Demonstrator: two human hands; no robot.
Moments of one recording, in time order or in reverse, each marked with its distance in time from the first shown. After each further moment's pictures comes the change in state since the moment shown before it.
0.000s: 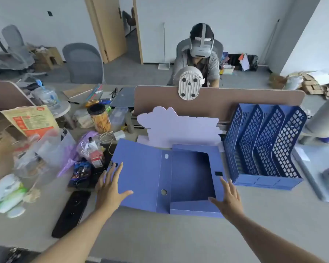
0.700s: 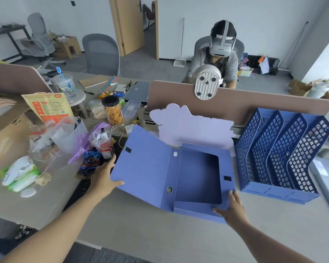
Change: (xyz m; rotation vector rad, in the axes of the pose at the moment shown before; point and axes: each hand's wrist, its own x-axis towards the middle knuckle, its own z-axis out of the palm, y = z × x) left_hand 0.007 -0.023 -0.046 -0.292 -0.143 -0.275; right_hand 0.015 0.017 0.020 -0.074 -0.125 0.088
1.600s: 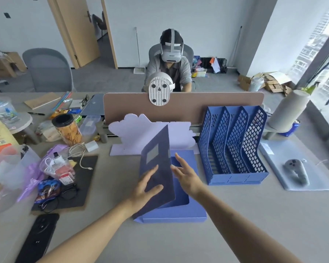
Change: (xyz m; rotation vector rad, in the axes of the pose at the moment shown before) left_hand -0.033 0.170 0.110 -0.436 -0.540 0.366; right_hand -0.022 -0.124 -0.074 0.672 -0.133 -0.249
